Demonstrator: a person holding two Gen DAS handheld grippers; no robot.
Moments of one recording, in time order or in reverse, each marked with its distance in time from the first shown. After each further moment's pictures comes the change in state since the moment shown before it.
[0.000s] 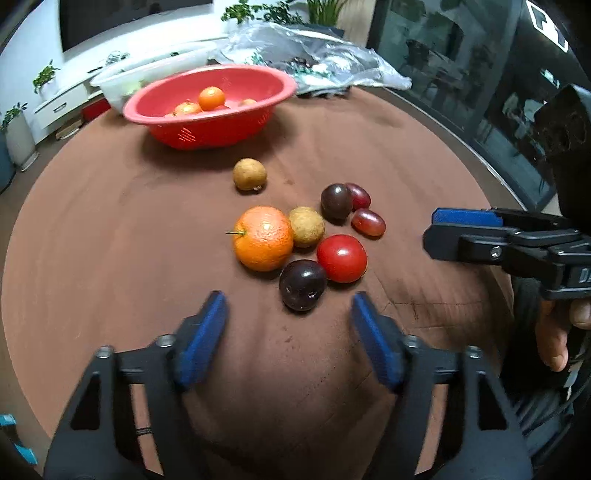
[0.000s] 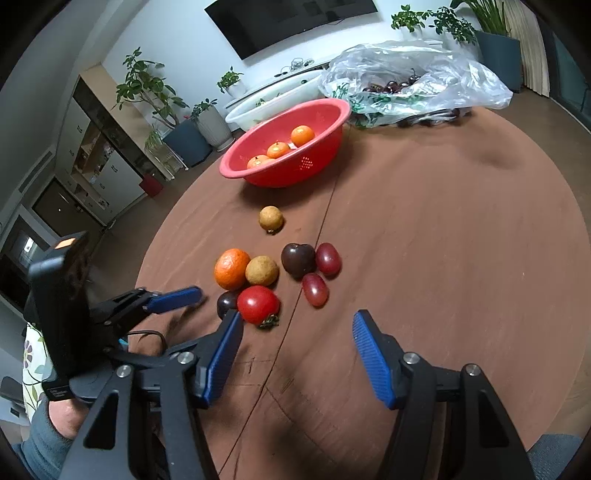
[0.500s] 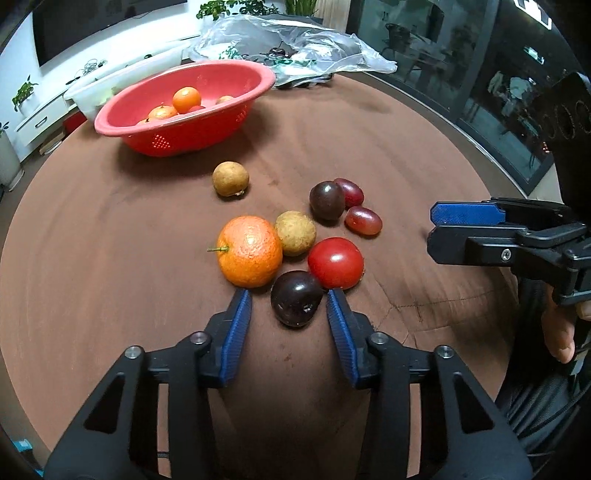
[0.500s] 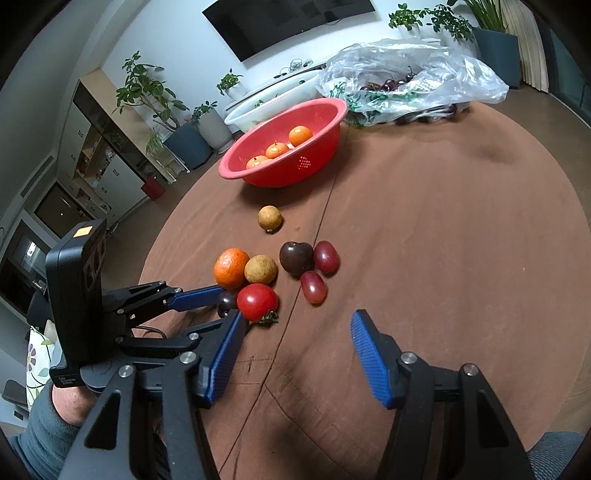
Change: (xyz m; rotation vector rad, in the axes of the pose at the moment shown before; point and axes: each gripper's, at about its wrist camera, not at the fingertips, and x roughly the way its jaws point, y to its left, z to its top) left arm 0.017 0.001 0.019 0.077 0.031 -0.027; right arm -0.001 -0.003 -0.004 0.009 -0.003 0.008
